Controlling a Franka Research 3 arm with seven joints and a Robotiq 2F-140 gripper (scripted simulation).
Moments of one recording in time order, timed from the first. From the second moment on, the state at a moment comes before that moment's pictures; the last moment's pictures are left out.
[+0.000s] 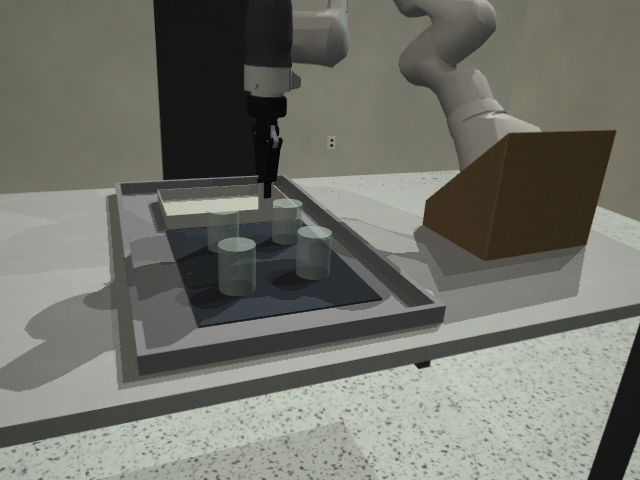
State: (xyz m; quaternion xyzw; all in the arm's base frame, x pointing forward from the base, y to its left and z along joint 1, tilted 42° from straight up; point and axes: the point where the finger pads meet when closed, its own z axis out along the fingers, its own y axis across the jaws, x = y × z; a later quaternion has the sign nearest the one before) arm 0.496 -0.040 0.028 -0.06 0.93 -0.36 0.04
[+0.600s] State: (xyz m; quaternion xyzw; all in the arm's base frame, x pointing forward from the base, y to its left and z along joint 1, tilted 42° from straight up) arm 0.494 -0.041 0.028 -0.06 0.93 -0.36 0.04
